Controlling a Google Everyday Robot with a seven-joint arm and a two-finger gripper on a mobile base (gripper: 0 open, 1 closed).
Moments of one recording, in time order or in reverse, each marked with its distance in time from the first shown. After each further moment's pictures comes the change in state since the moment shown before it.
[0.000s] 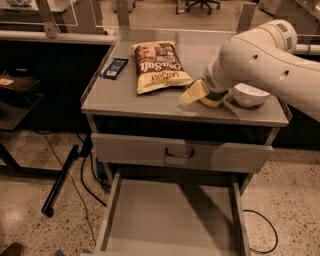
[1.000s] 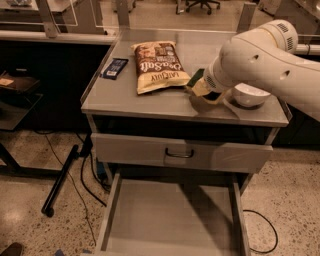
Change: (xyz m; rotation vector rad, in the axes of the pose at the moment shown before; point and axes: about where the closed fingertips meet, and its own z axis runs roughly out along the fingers) arm 0.000 0.000 0.000 0.000 0.000 0.000
